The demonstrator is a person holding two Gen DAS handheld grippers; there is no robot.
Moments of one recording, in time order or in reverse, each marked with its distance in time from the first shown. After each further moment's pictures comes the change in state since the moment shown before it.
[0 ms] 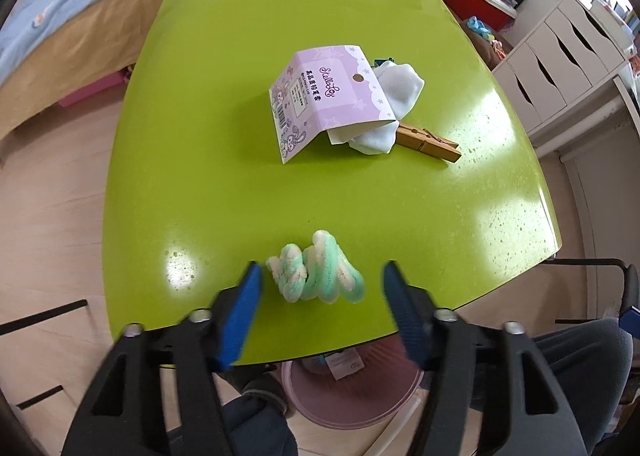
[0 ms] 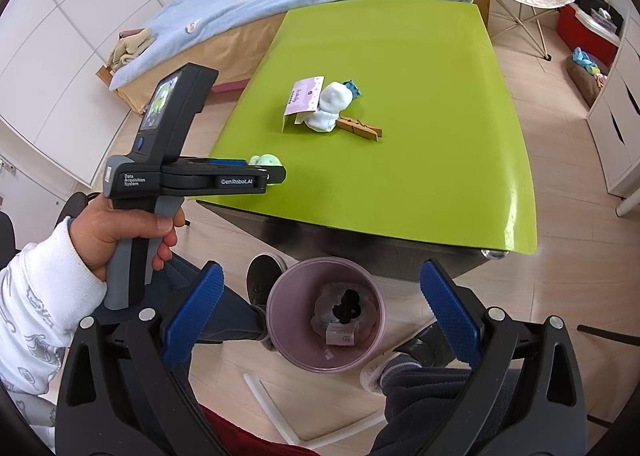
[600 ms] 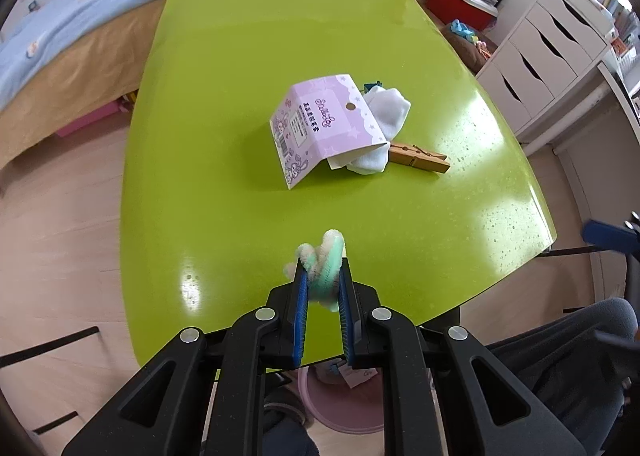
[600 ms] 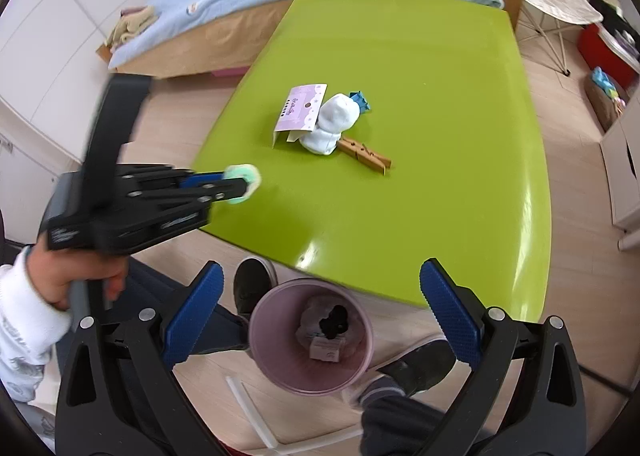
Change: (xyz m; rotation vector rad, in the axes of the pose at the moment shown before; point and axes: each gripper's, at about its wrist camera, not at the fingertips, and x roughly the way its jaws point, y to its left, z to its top) left arm -0.019 0.002 0.004 0.079 -0.064 0.001; right arm 0.051 -0.007 0.057 -0.087 0.072 -0.010
